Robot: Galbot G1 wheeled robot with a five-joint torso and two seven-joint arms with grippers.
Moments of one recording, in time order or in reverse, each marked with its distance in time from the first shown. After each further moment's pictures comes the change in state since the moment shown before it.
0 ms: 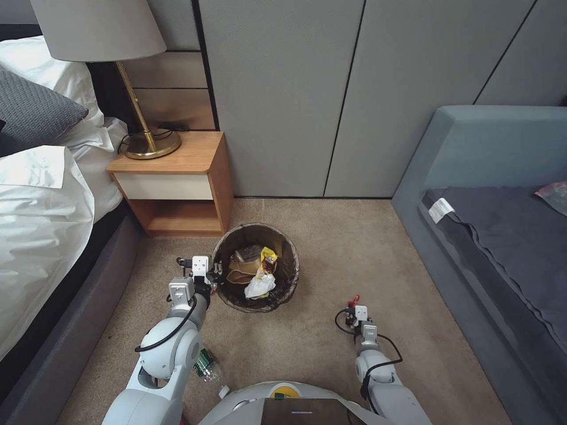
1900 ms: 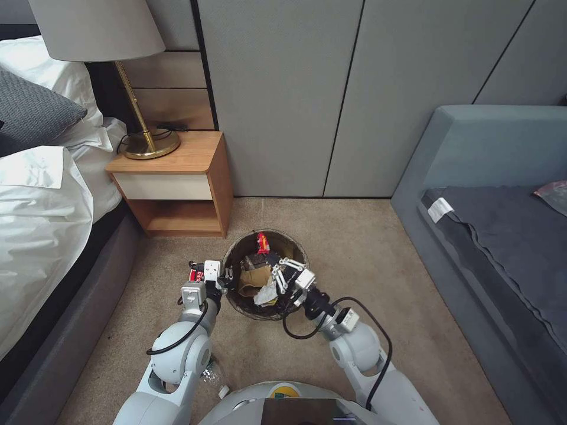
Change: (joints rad) left arm 0.010 -0.004 0.066 0.005 0.027 0.000 0.001; right arm -0.112 -0.074 -0.311 0.757 0.064 0.375 -0.623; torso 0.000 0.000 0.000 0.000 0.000
